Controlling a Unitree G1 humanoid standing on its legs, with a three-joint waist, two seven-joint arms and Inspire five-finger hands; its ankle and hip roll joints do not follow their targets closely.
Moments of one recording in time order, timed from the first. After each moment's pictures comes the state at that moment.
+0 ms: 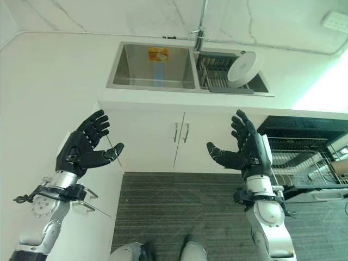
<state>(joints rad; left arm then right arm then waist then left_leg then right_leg) 0.05 0.48 0.03 -0.18 -0.45 -0.10 -0.05 0.07 -0.47 -0.07 -0.30 0.36 -0.01 -0.11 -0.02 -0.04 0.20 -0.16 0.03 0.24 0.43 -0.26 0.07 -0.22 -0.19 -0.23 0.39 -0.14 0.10</state>
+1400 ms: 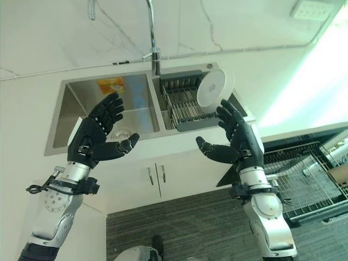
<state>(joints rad) -0.06 0.46 -0.07 -0.27 -0.34 -0.20 -0.03 0.03 -0.47 -0.05 -0.35 0.42 -0.02 -0.03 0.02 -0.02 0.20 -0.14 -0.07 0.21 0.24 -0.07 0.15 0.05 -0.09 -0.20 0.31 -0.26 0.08</state>
